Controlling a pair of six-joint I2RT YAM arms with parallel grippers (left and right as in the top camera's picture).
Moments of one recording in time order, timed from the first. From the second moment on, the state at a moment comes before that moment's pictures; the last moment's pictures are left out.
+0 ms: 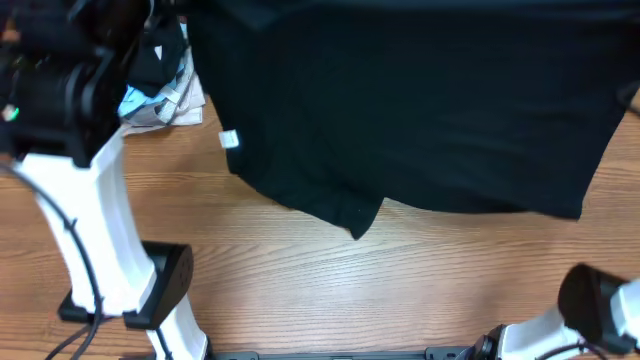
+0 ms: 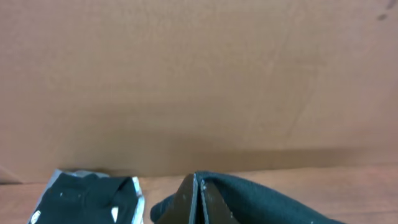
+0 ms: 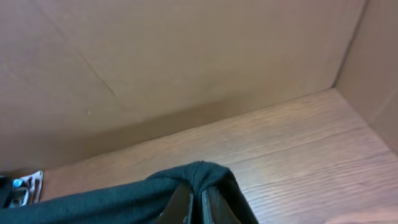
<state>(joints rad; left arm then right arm) -0.13 1.98 2.99 -1.27 -0.01 -0.10 -0.40 1.80 2.76 -1.45 -0.31 0.09</state>
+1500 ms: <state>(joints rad) -0.06 2.23 2.95 -1.40 0.02 -0.02 -0.32 2.15 2.74 -1.40 -0.37 0.11</state>
